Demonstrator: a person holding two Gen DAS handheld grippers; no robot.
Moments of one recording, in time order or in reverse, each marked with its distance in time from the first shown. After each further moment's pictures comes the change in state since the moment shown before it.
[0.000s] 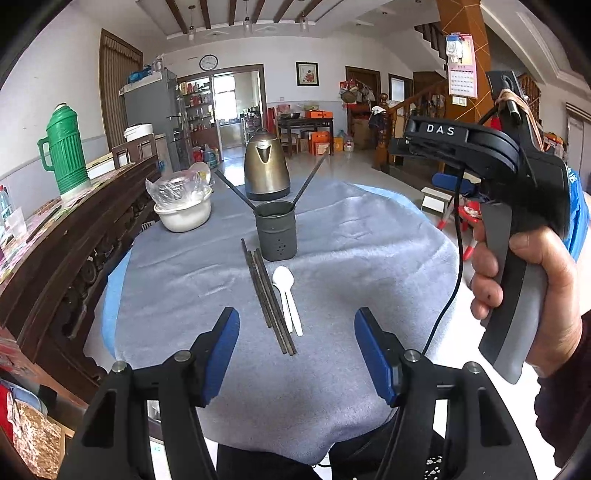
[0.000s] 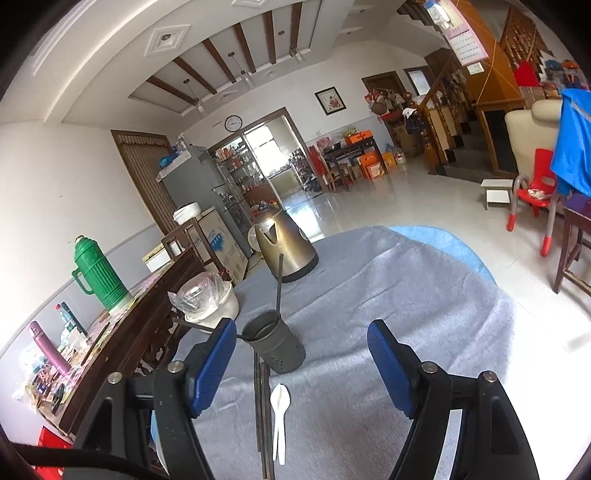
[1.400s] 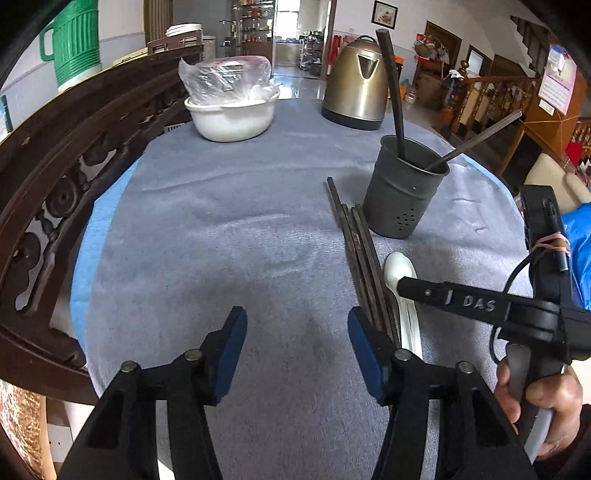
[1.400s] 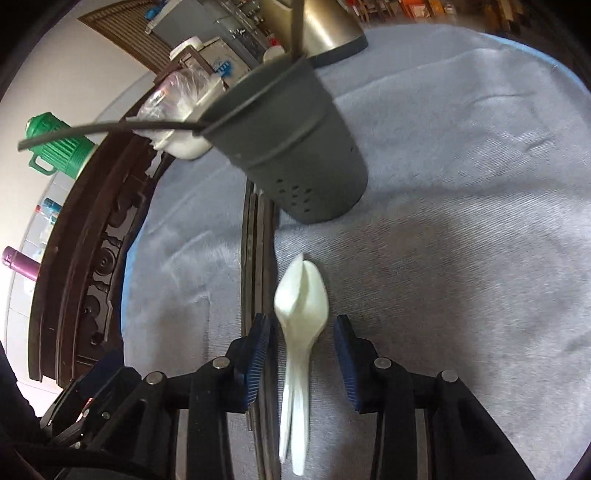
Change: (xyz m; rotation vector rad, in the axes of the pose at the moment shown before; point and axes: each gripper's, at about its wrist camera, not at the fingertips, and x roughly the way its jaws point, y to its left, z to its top) left arm 0.195 0.128 0.021 -0.252 0.319 0.058; right arm 0.261 0.022 -0.128 -0.035 0.741 0.102
